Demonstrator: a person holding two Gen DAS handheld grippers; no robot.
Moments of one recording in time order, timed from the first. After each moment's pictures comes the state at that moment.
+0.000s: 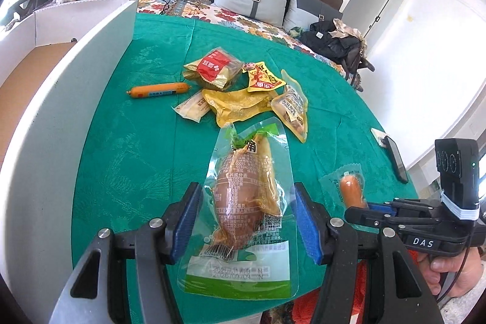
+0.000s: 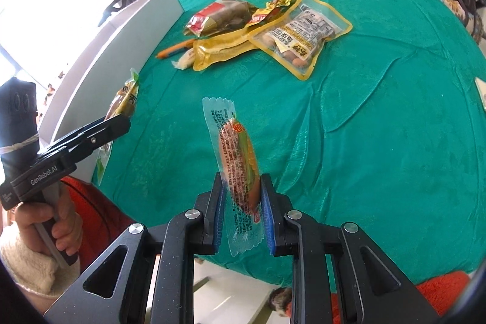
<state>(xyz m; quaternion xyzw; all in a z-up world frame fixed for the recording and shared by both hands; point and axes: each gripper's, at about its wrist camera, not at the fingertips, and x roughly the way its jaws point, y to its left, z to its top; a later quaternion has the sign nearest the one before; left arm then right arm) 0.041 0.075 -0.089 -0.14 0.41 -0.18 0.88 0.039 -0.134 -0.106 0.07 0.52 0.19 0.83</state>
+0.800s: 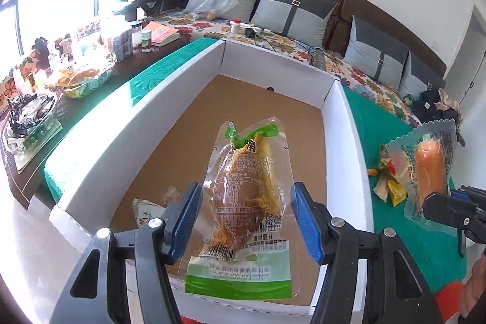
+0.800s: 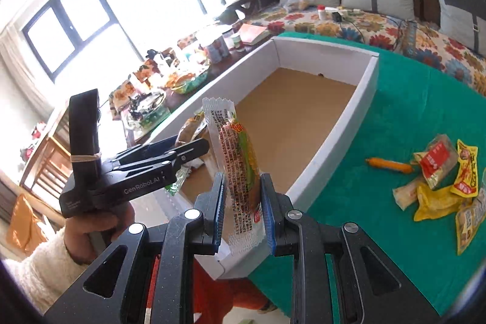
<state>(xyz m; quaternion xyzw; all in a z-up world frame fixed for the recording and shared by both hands) 0.009 0.343 -0.046 -0.16 0.39 0.10 0.90 0.076 0.154 0.016 -0.01 0.42 0.43 0.80</state>
